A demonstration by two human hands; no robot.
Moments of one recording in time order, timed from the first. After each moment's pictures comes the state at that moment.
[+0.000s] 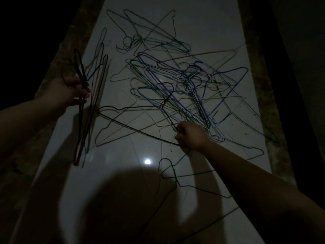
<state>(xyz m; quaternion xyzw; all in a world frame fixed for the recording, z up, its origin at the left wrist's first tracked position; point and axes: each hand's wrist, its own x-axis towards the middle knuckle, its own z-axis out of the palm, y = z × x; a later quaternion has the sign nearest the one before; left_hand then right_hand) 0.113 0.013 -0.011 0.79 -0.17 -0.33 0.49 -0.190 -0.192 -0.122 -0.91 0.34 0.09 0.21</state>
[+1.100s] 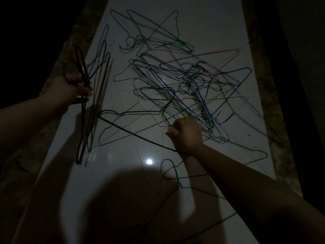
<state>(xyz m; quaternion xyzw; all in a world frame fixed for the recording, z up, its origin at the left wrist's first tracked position) 0.111 0.014 -0.009 0.80 -0.17 -0.31 0.49 -0.173 -0.168 -0.132 -0.92 0.37 0.02 0.13</state>
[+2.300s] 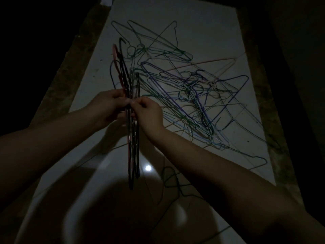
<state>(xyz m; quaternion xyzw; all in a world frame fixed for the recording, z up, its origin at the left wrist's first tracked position) 0.043 -0.033 0.008 0.68 -0.11 -0.45 0.57 -0.051 -0.097 -0.017 -0.66 0.39 -0.18 0.62</state>
